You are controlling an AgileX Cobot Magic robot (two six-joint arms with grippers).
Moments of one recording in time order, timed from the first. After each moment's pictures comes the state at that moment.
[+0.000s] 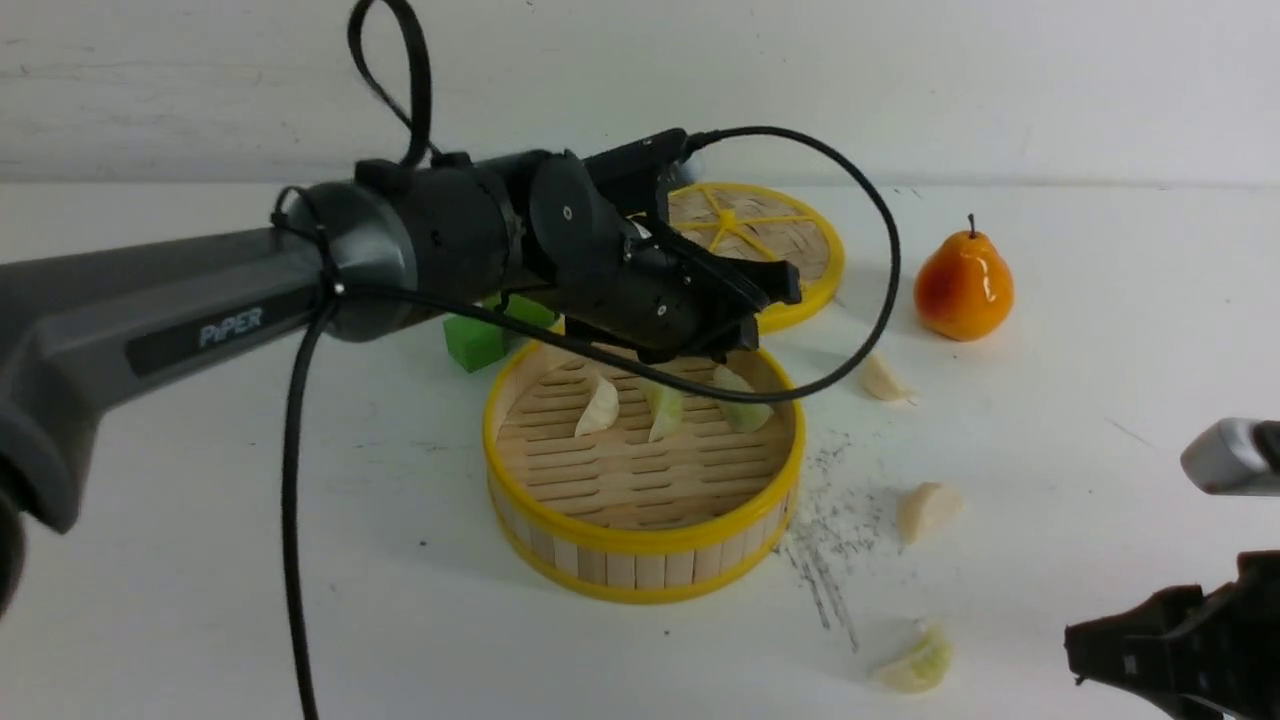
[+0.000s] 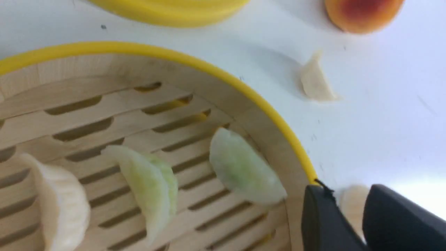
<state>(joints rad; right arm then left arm) 0.03 1.06 -0.52 0.84 0.61 -0.64 -0.55 1.94 -1.60 -0.40 0.48 -0.07</state>
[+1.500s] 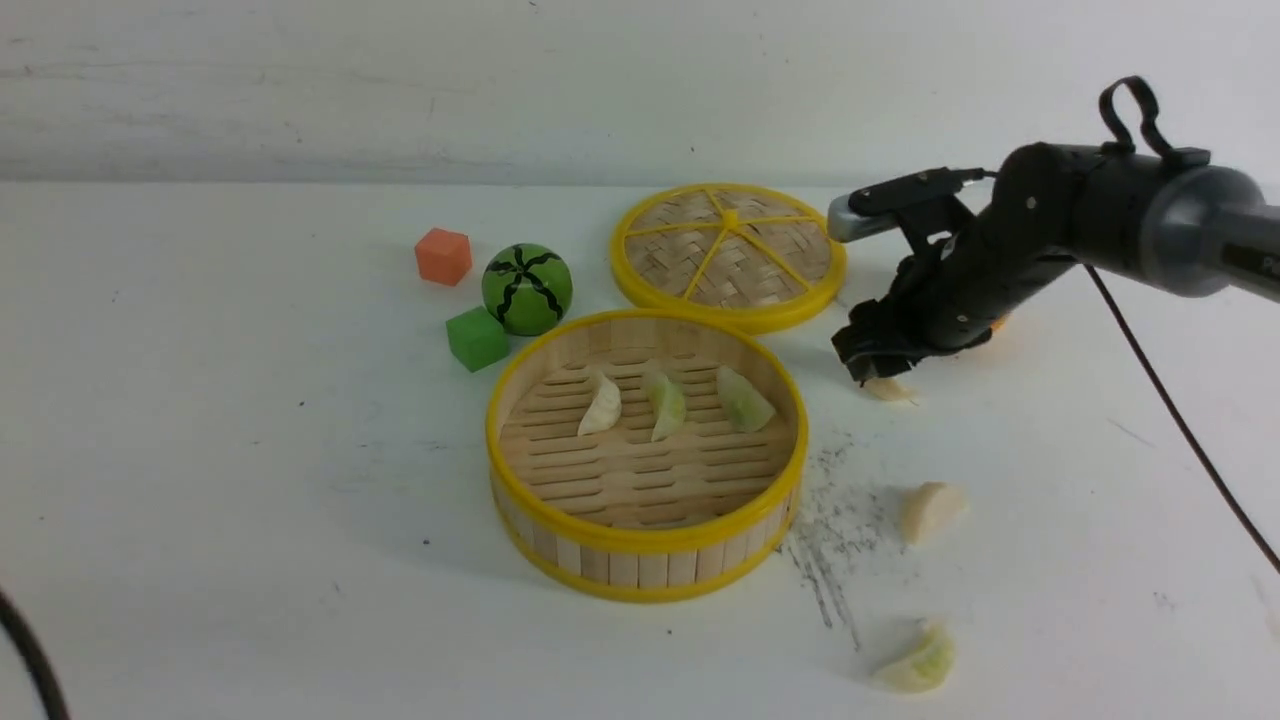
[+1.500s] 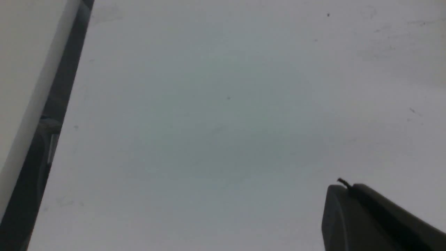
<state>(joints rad) 0.19 2.20 -1.74 0.20 0.64 -0.27 -0.55 0.47 -0.61 0.70 1.03 -0.54</state>
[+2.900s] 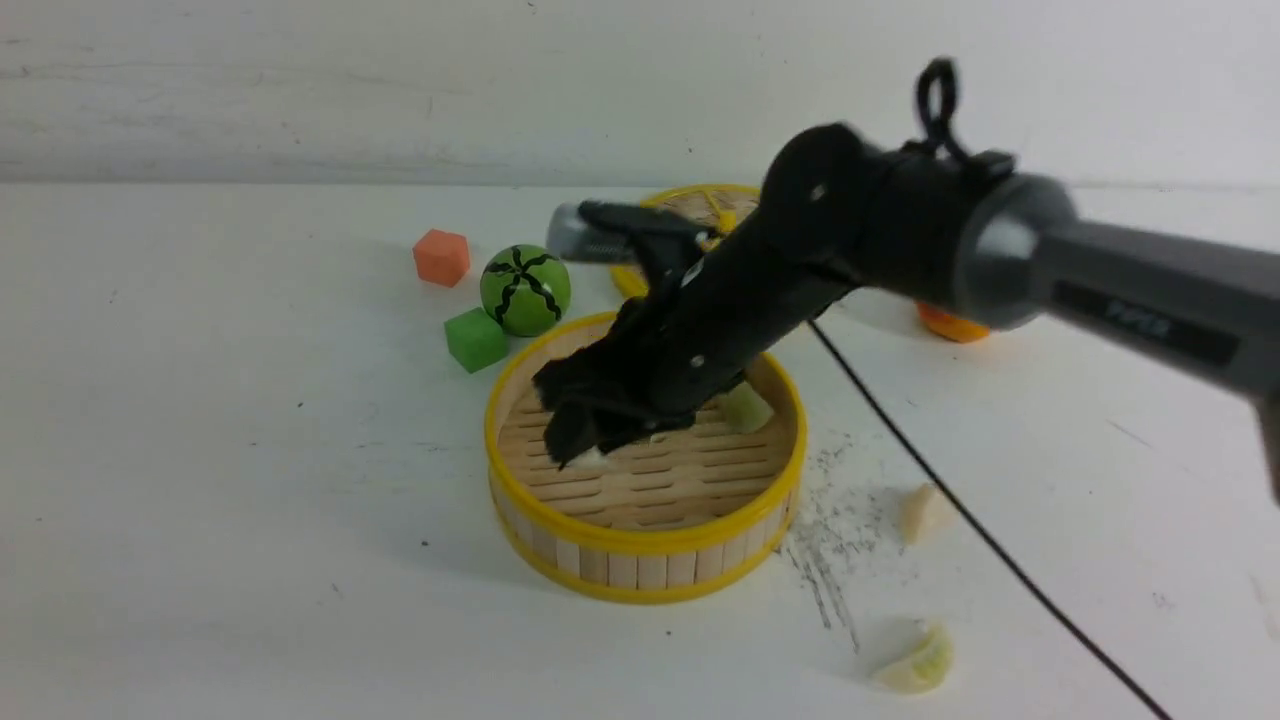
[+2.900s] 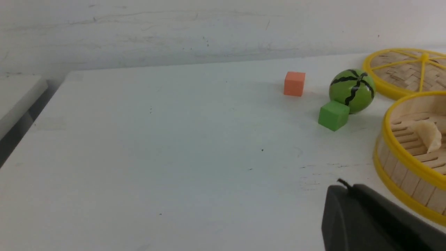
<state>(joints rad) 0.55 2.12 -1.76 0.64 0.81 -0.21 -0.55 0.29 -0.38 0.92 0.60 -0.89</state>
